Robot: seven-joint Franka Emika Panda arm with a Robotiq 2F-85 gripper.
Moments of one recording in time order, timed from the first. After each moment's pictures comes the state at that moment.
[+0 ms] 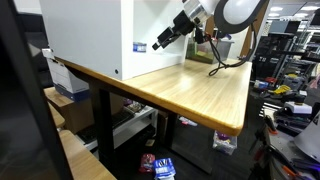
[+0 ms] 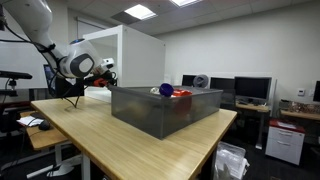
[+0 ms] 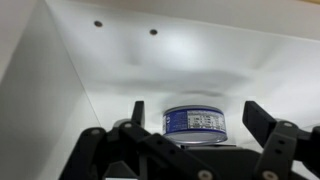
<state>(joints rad) 0.04 0.02 0.12 -2.44 -0.07 3.25 0.05</state>
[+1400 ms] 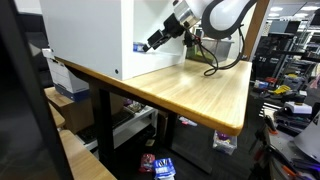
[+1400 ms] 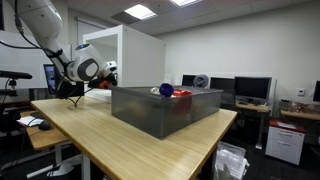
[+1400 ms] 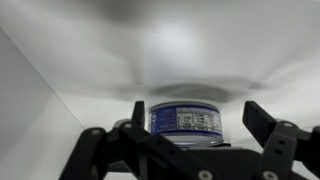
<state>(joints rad) 0.14 0.14 0.05 -2.34 -0.07 3.30 0.04</state>
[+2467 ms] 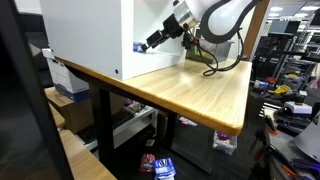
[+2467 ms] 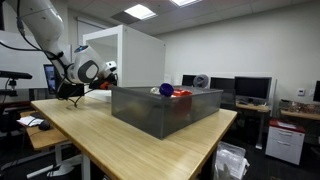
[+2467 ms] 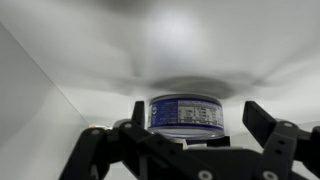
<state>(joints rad) 0.23 0.16 -0.05 -2.34 -0.07 3.37 0.02</state>
